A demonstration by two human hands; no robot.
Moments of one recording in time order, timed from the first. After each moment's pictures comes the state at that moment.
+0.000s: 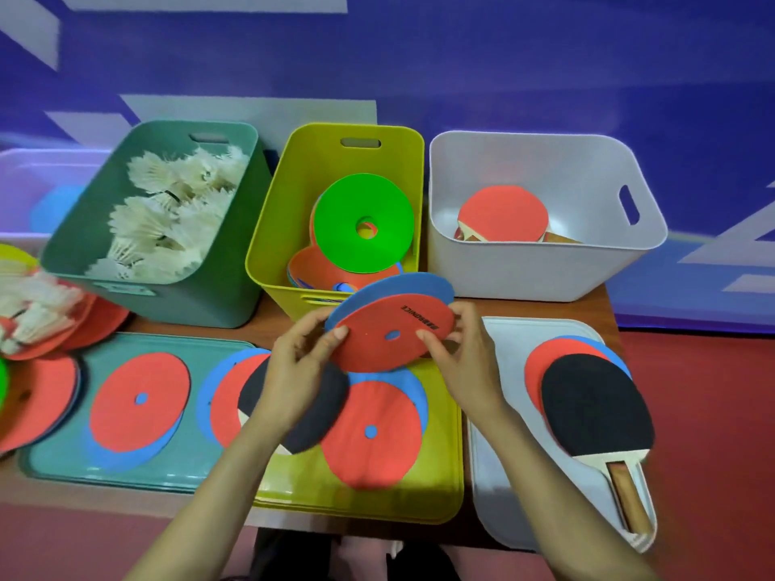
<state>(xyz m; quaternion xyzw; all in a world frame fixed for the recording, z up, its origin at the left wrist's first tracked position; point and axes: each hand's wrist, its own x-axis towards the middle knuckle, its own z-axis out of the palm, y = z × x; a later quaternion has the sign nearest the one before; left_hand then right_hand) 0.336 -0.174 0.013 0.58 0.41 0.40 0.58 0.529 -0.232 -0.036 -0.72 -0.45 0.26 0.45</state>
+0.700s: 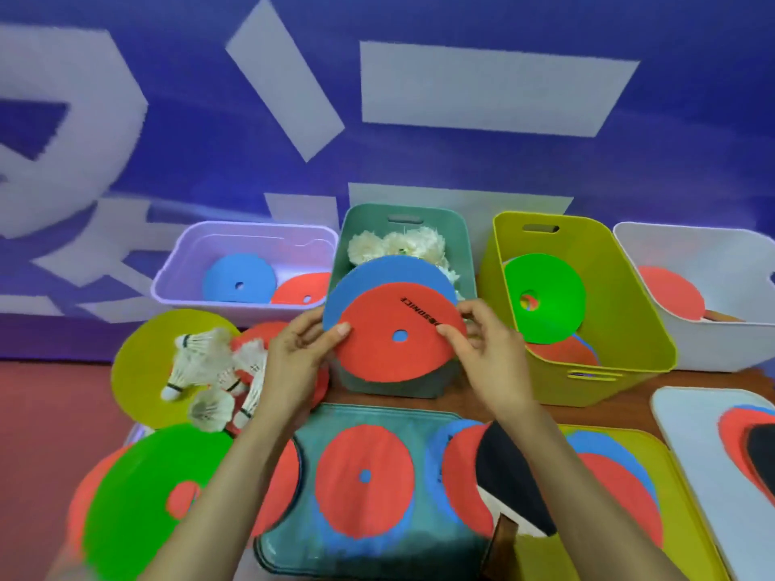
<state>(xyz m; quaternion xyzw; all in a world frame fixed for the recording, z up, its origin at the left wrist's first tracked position) 0.013 0.024 0.056 0.44 0.40 0.47 0.65 0.216 -0.050 0.057 -0.70 -0.51 0.18 0.47</state>
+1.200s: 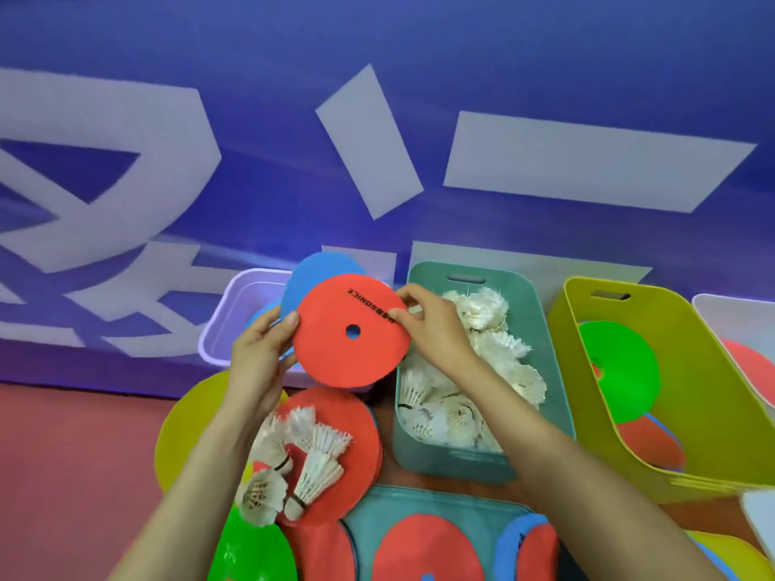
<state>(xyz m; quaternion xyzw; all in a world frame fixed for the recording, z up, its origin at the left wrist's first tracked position) -0.083 0.185 0.054 0.38 0.46 0.50 0.62 0.128 0.154 0.077 -0.69 -0.58 0.23 0.37</state>
